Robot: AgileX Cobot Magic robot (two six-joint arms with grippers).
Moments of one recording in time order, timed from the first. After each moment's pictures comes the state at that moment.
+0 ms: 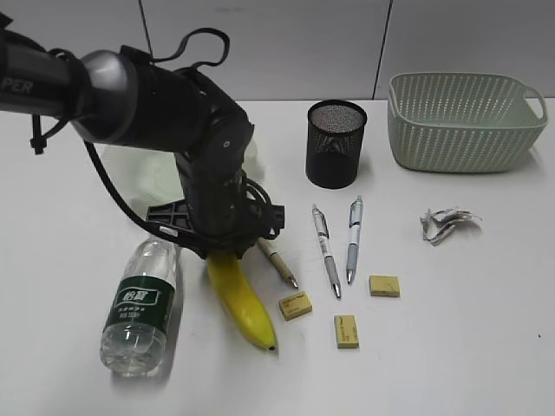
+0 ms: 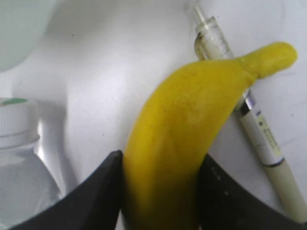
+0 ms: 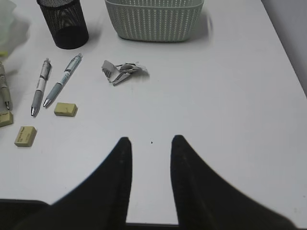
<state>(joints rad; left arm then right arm) -0.74 2.10 -1.41 0.24 0.82 -0.94 0.08 -0.01 -0.51 0.02 1.04 0.01</state>
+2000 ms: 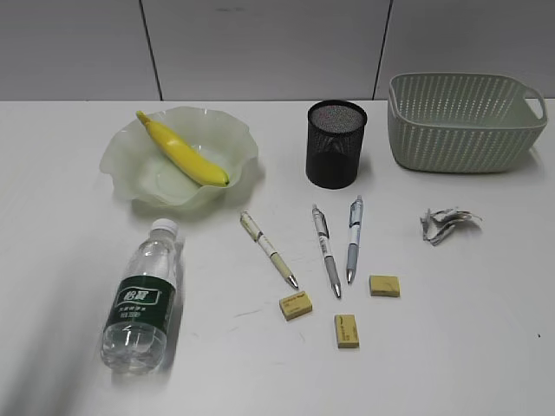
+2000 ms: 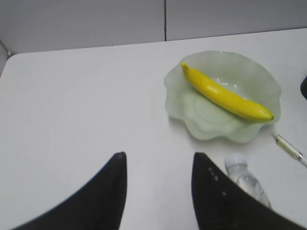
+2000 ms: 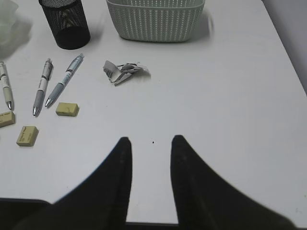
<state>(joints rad) -0.43 0.87 -0.82 0.47 0.71 -0.56 0.08 -0.01 -0.51 0.03 1.04 0.01</state>
